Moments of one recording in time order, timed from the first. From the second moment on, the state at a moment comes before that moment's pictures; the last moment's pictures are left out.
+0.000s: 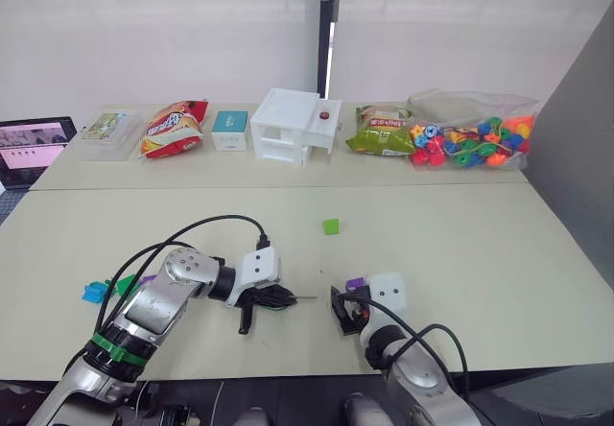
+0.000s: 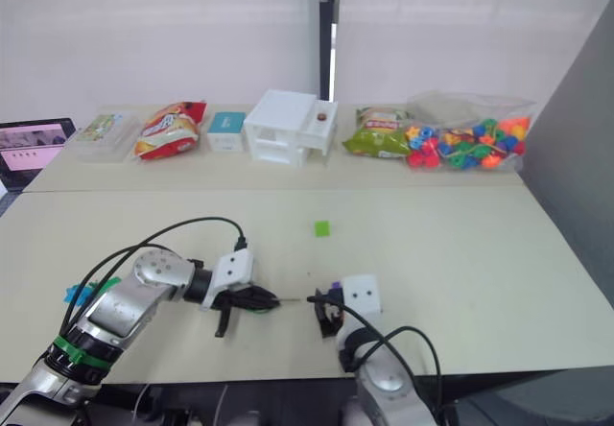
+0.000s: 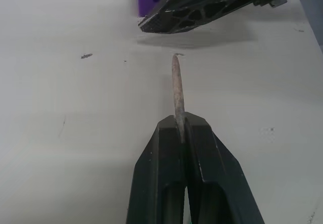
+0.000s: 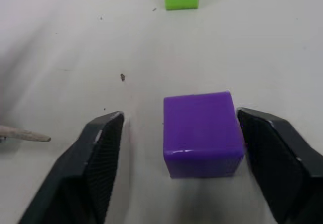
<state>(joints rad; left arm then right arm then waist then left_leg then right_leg) -0.44 0.68 -0.32 -0.09 -0.19 0.38 -1.21 0.16 -0.04 0.29 -0.66 0.02 0.68 0.06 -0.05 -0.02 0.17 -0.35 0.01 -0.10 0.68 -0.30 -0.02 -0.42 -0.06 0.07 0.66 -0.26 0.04</state>
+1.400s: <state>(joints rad) -0.40 0.67 -0.32 -0.21 -0.20 0.46 -1.15 -0.56 -0.68 0.34 0.05 0.18 0.30 1.29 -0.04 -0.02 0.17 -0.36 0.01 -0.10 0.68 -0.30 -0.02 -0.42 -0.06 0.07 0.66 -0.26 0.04</state>
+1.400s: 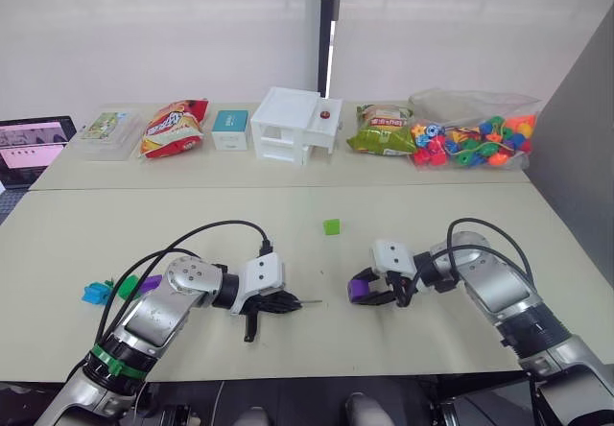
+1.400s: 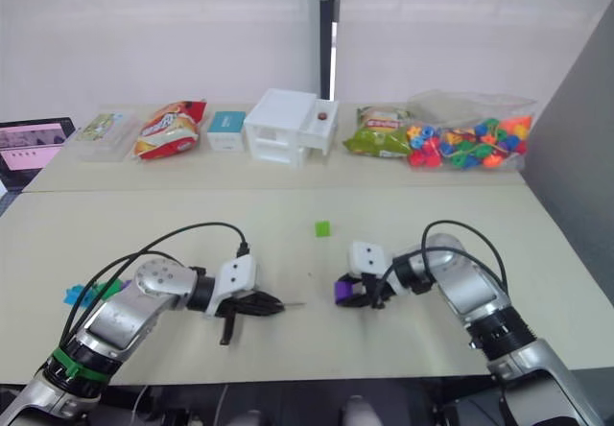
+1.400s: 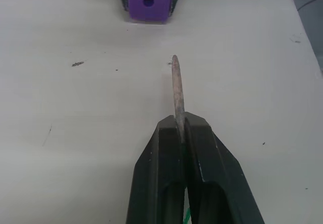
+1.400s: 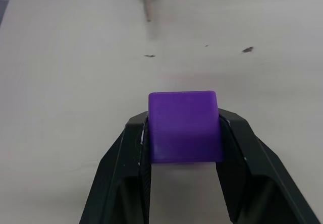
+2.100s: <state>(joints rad) -0.51 0.66 -0.46 -0.30 -0.14 0.66 -1.10 -0.43 -0.68 0.39 -0.27 0.16 0.60 1.11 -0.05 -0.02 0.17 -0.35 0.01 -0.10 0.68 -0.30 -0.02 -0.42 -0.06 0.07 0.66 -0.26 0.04</state>
